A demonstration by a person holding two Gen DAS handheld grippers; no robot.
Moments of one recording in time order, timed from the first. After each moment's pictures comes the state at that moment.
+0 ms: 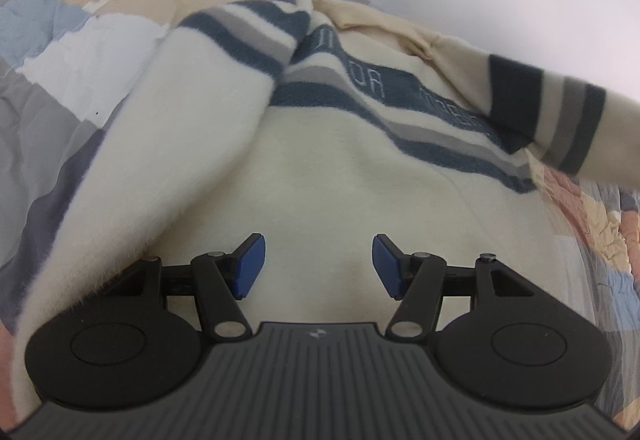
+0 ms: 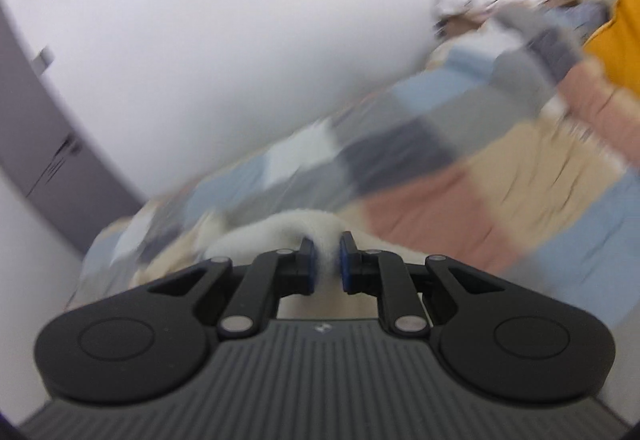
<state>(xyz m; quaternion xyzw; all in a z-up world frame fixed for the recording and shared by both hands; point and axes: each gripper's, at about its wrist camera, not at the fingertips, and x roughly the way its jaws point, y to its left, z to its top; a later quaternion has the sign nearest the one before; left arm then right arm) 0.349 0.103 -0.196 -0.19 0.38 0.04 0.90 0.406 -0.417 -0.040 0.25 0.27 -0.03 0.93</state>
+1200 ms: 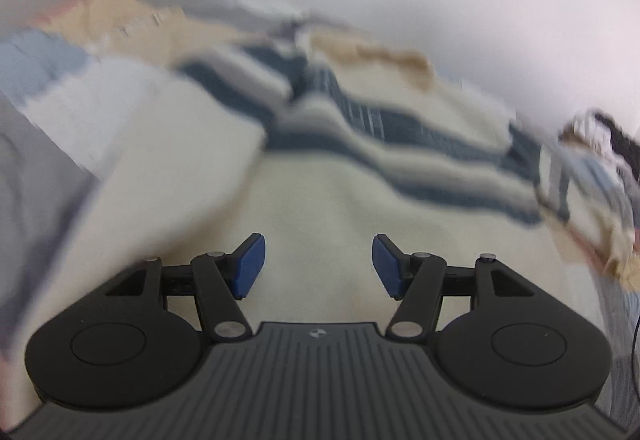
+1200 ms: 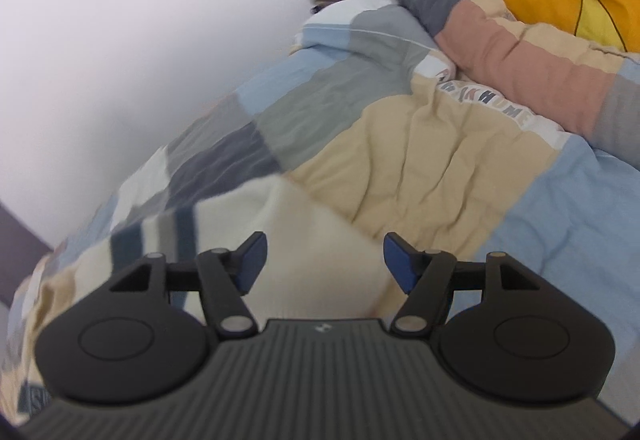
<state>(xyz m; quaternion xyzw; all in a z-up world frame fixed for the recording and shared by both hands) 0.357 0.101 -0.180 -0.17 0.32 0.07 0.93 0.452 -0.540 -0.190 0.29 0.29 -0.13 0.90</state>
